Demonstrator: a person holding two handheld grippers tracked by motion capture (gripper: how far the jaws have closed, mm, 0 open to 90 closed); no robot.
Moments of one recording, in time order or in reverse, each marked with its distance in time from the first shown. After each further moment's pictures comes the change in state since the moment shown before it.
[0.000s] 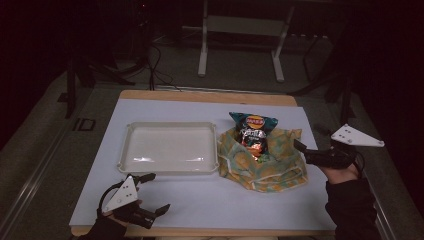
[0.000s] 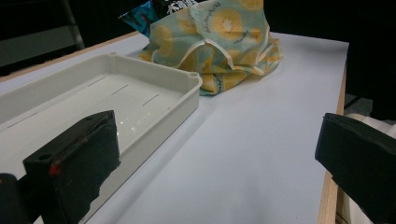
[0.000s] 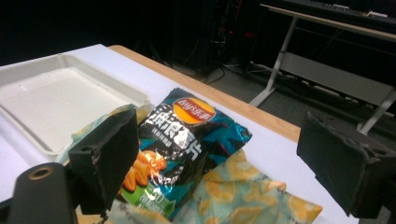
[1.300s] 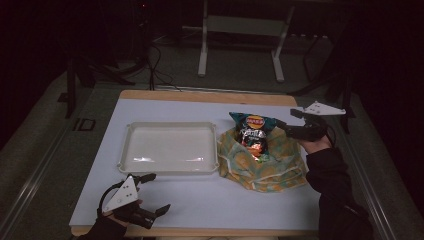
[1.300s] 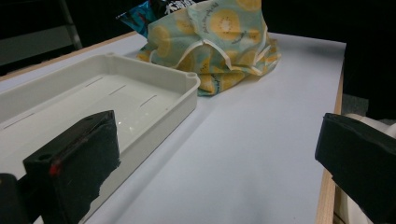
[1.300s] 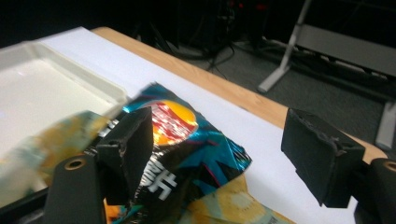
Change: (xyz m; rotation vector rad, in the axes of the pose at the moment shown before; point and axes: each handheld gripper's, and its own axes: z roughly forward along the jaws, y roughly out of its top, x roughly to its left) left arm 0.000 0.000 0.000 0.002 -0.009 -0.001; right arm -0.038 -0.005 0.099 0.109 0.048 0.063
